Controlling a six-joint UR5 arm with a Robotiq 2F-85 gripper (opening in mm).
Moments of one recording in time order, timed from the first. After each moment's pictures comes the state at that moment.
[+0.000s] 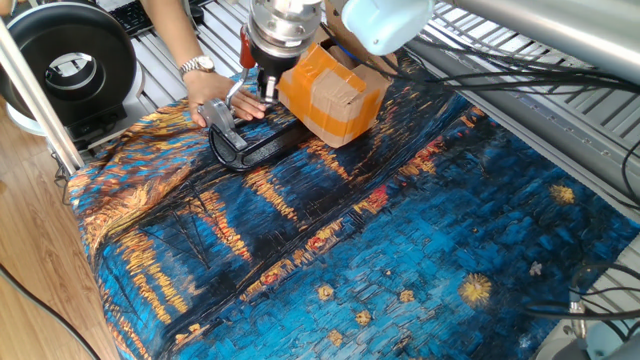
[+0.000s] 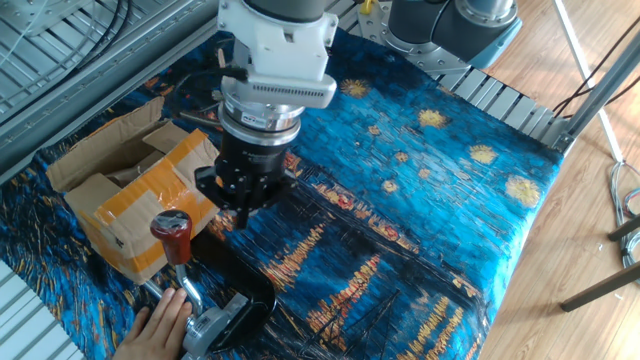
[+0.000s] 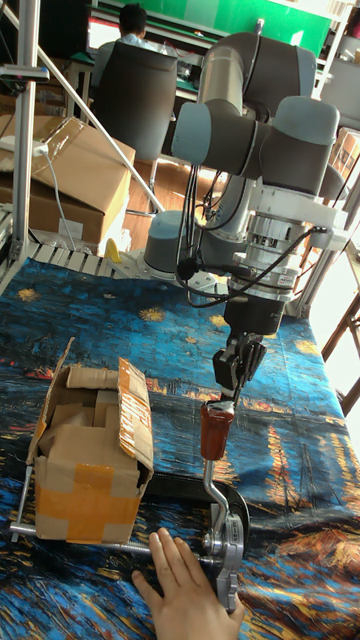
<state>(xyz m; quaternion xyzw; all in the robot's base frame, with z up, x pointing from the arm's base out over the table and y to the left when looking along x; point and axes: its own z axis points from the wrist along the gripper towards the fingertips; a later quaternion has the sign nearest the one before) 0.624 0.089 0.172 -0.44 0.88 -0.08 0.16</state>
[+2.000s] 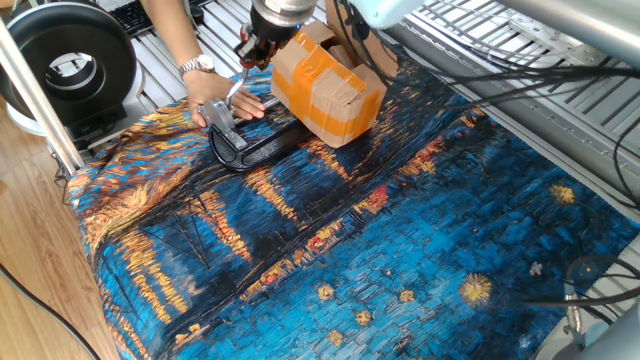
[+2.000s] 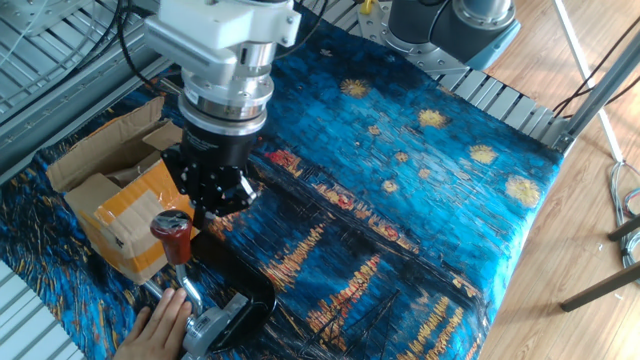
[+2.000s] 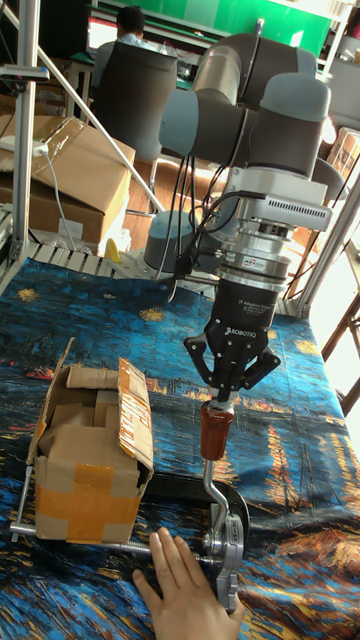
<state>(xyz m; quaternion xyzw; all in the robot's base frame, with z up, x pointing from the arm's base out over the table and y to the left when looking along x) 0.673 0.064 0.211 -0.05 0.97 -0.01 0.22</state>
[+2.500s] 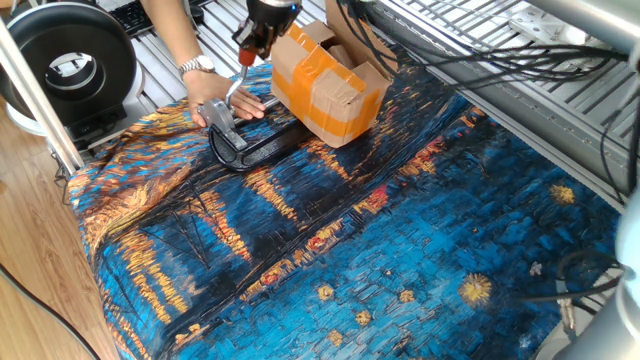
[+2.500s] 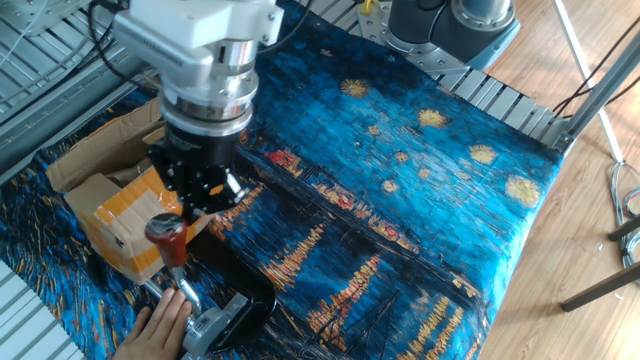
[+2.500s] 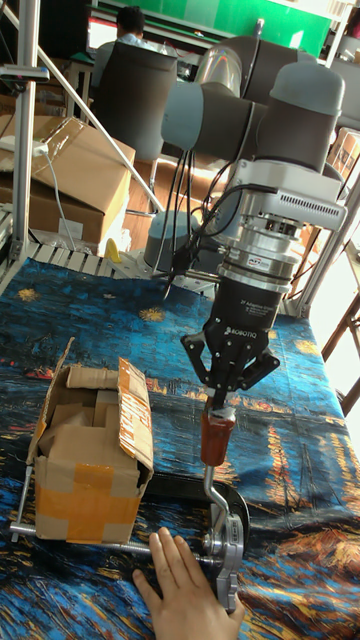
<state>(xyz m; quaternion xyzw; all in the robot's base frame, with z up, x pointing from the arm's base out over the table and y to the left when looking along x) 0.701 0.058 0.221 -0.07 0.97 -0.03 0.23</state>
